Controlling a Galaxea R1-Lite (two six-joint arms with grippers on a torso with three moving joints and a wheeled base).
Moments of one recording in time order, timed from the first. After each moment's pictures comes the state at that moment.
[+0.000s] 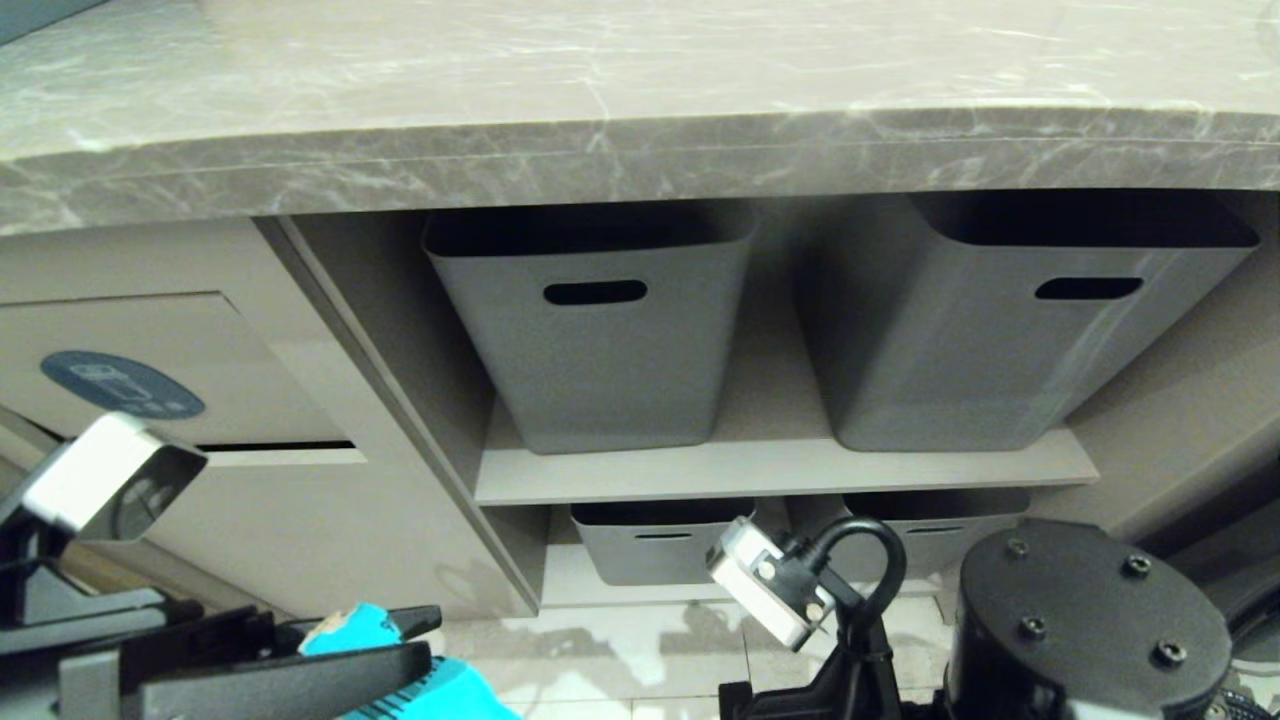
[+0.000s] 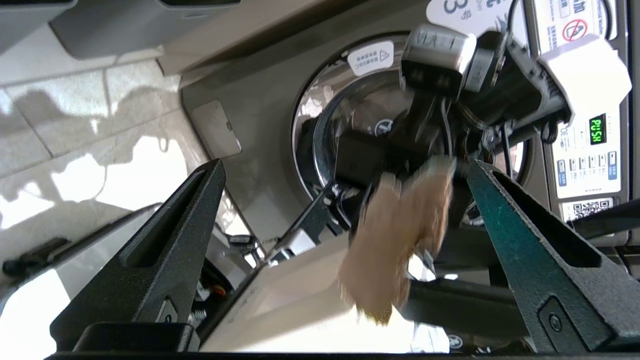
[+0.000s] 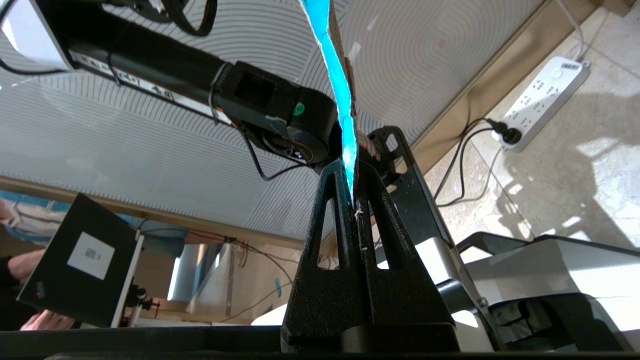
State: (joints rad) left arm -0.46 1.04 -0.42 -0.50 -0.70 -0.65; right arm 1.10 1.68 -0.61 -0.90 0.47 0.64
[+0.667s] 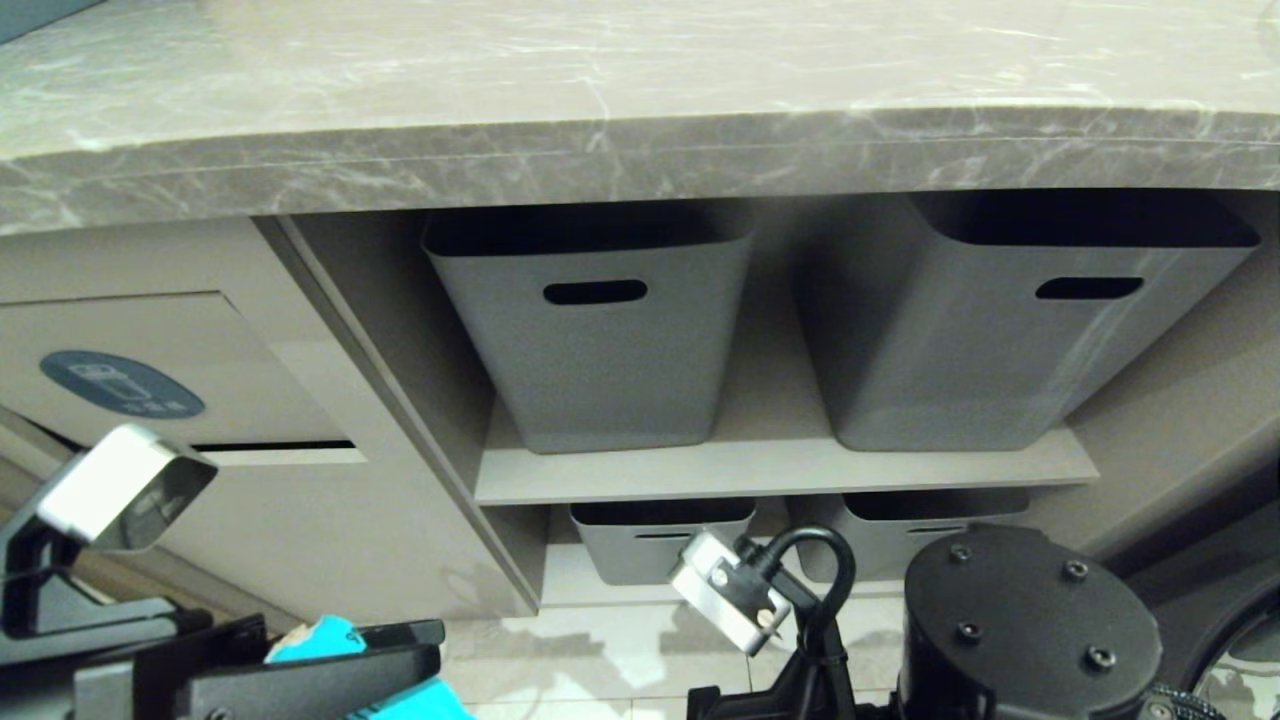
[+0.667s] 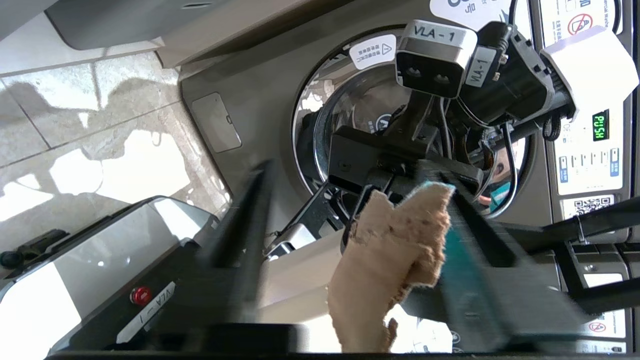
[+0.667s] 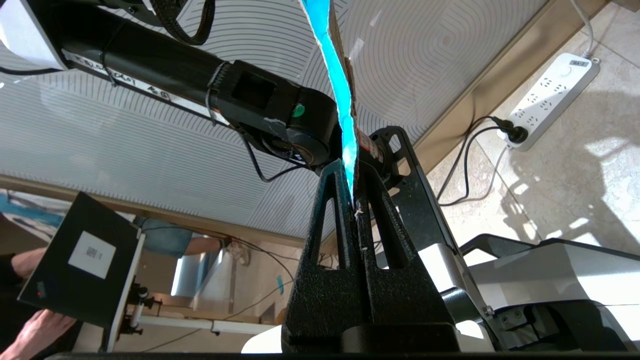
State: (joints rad) left arm -0.47 1.05 -0.40 -0.50 -0.70 -0.65; right arm 1.11 1.73 -0.65 -0.91 0.47 0.64
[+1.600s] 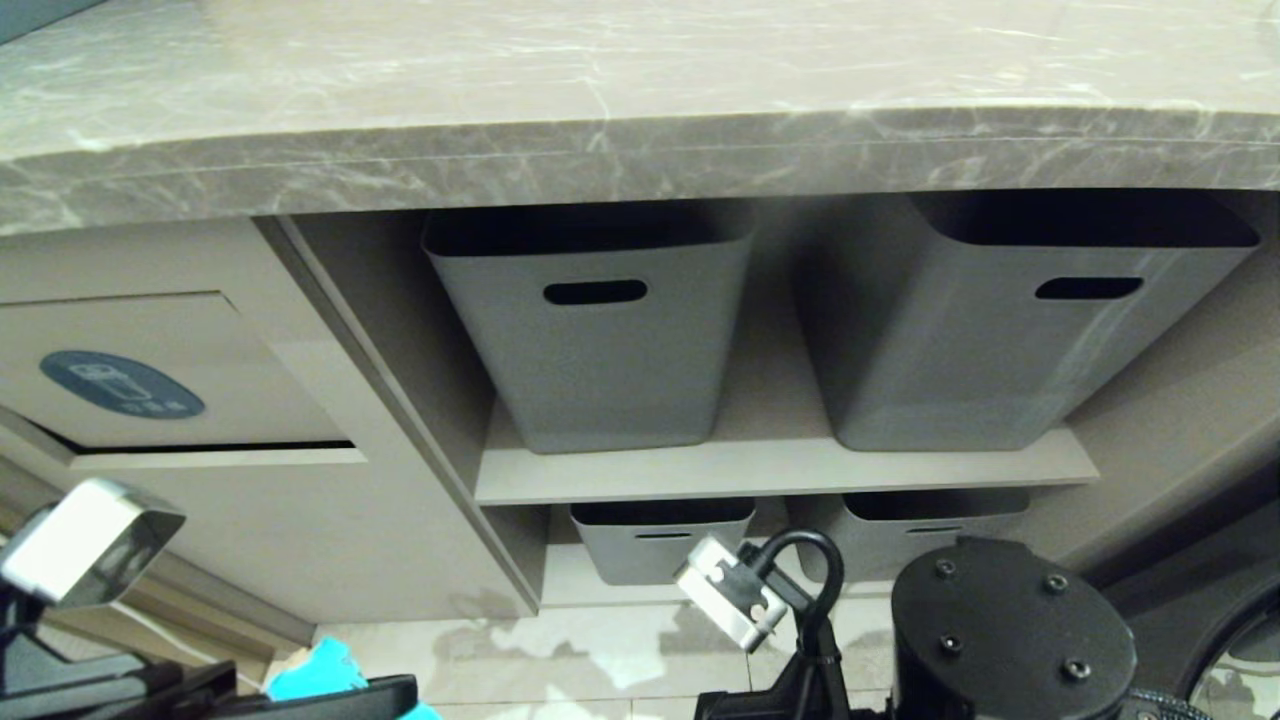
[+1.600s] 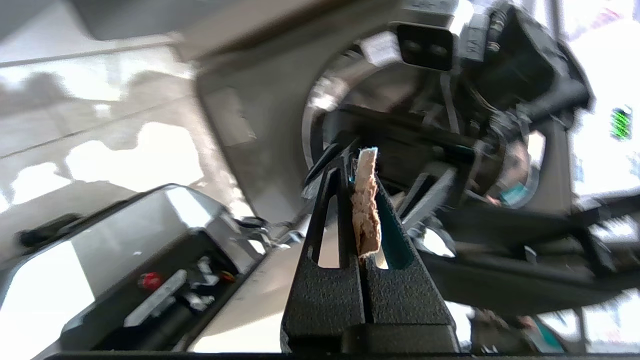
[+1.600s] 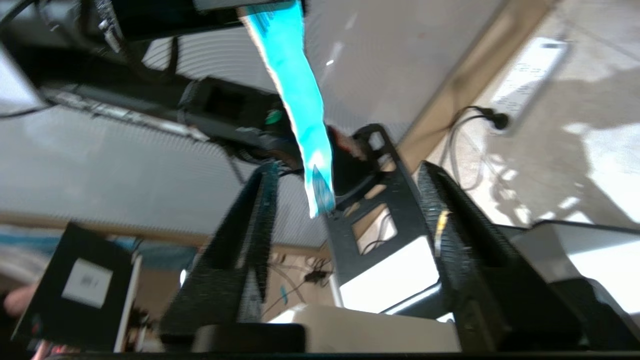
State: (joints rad) left arm -0.47 0.98 -0.33 -0.49 -0.66 -0.65; right arm 1.11 1.73 -0.62 -0.91 0.40 0.69
